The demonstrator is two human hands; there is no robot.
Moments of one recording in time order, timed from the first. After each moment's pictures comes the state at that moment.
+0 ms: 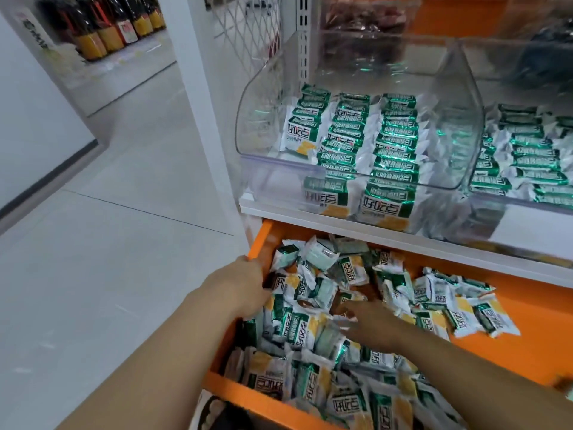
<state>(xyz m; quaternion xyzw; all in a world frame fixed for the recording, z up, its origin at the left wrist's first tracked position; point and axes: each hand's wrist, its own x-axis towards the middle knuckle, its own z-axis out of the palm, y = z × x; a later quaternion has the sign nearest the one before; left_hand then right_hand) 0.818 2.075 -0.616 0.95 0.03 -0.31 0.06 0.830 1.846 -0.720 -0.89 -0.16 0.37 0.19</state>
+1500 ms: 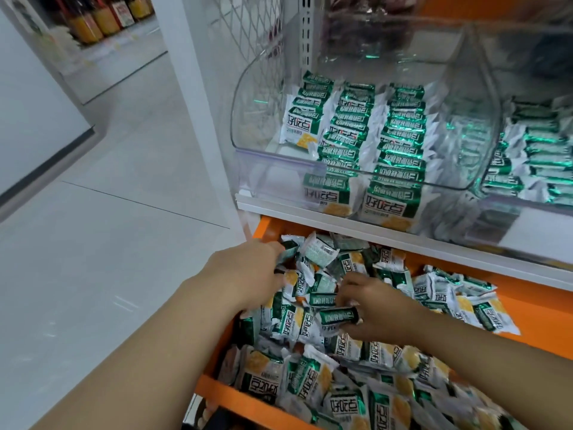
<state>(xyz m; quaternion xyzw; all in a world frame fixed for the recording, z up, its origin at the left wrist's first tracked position) 0.824 2.062 -0.588 0.96 -0.03 -0.26 0.07 0.843 1.836 -0.692 -0.90 -0.35 0.19 0.16</state>
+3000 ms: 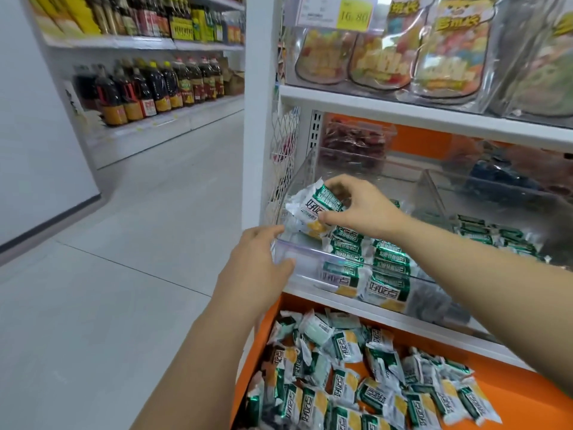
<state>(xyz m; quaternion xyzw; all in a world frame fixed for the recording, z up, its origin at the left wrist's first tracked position) 0.823 2.099 -0.509 0.91 0.03 0.07 0.40 0.938 1.925 -0.465 -0.91 -0.25 -0.03 0.32</state>
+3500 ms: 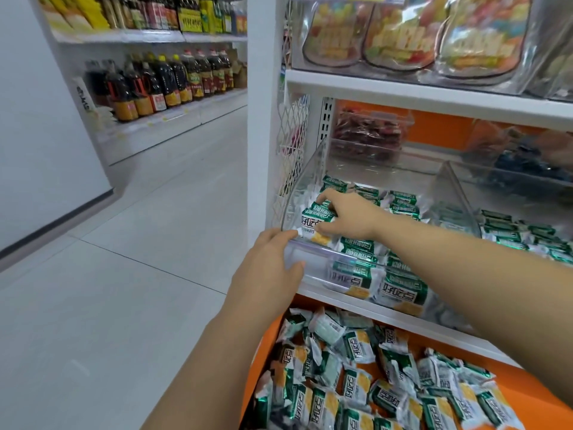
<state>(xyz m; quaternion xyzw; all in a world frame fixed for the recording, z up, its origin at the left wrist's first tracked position) 0.839 2.094 -0.528 0.92 0.02 0.08 0.37 0.980 1.945 -0.503 -0.96 -0.25 0.06 0.12</state>
